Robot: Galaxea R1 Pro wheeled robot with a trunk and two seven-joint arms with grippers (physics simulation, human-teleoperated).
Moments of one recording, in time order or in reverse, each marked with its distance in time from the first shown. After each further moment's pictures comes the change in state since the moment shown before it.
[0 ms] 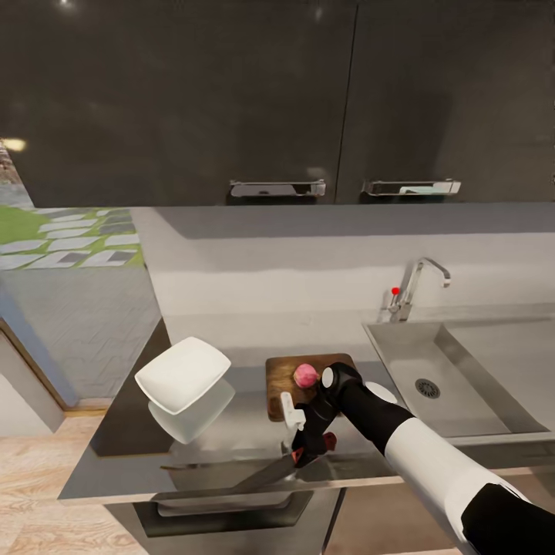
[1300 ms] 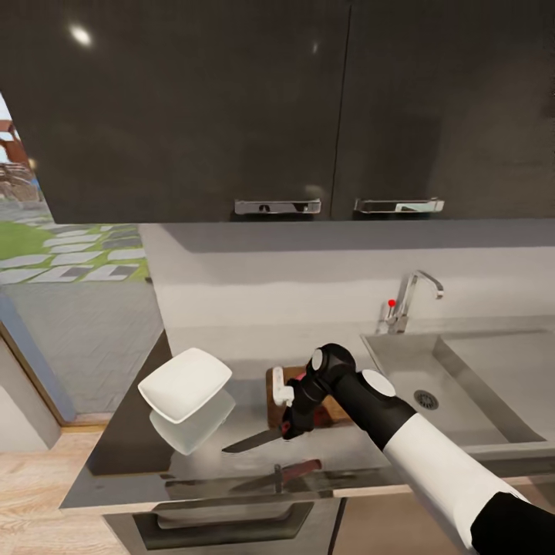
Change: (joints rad) left arm 0.000 -0.005 0.000 -0.004 0.000 -0.043 -0.002; right arm 0.000 0.004 -0.005 -0.268 0.095 0.256 0.008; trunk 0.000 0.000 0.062
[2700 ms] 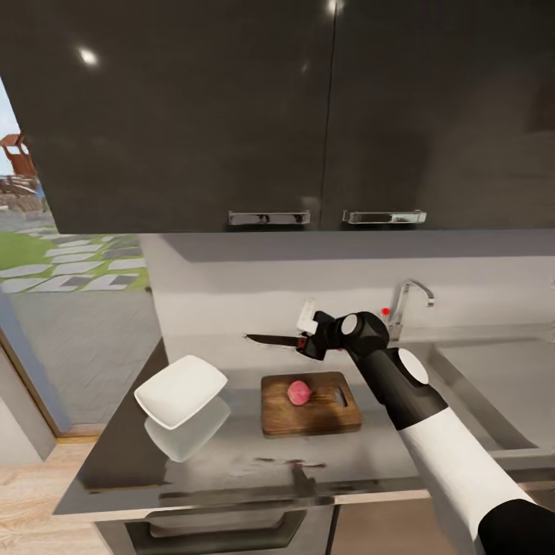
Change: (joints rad) left arm 0.000 -0.001 0.000 0.000 0.001 -0.001 0.000; right arm 0.000 -0.015 -0.271 -0.233 0.101 0.056 -0.372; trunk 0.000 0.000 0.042
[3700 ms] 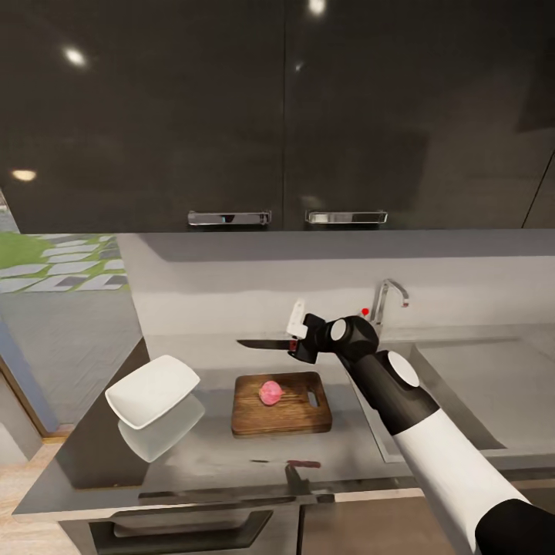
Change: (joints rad) left arm 0.000 -0.016 0.000 0.000 -0.001 -0.001 0.000; right arm 0.003 0.015 0.066 0.002 -0.009 -0.006 -0.033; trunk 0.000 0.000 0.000
